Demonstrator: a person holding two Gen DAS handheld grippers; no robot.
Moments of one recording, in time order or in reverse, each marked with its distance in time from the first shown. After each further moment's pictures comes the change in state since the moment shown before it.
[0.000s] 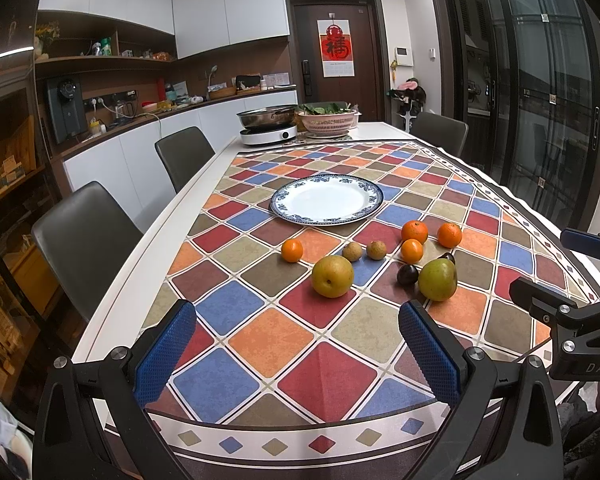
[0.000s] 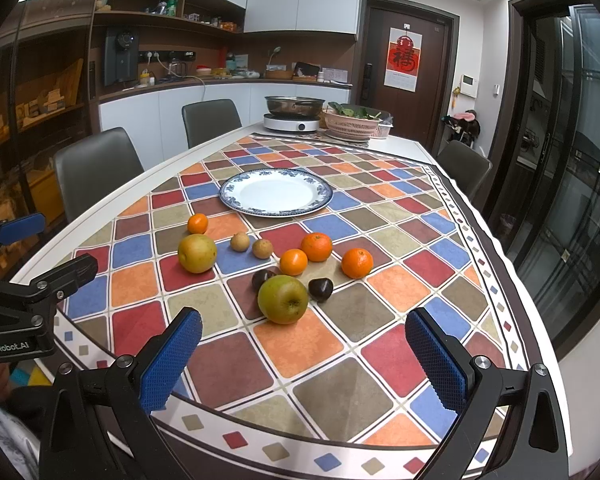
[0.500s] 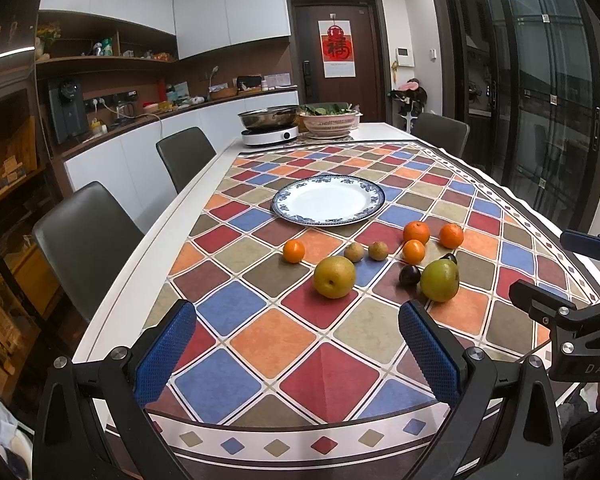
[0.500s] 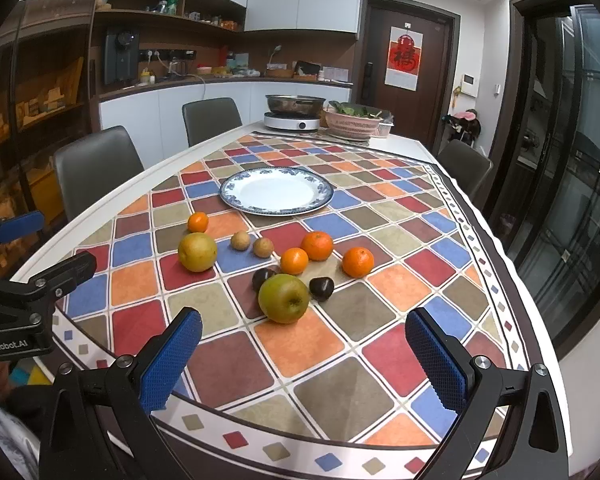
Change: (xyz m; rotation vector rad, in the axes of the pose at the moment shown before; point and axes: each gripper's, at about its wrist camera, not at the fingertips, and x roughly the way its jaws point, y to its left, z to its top) left arm -0.001 0.003 0.001 -0.002 0.000 0.002; right arm 0.000 0.001 0.000 -0.003 0.003 0.001
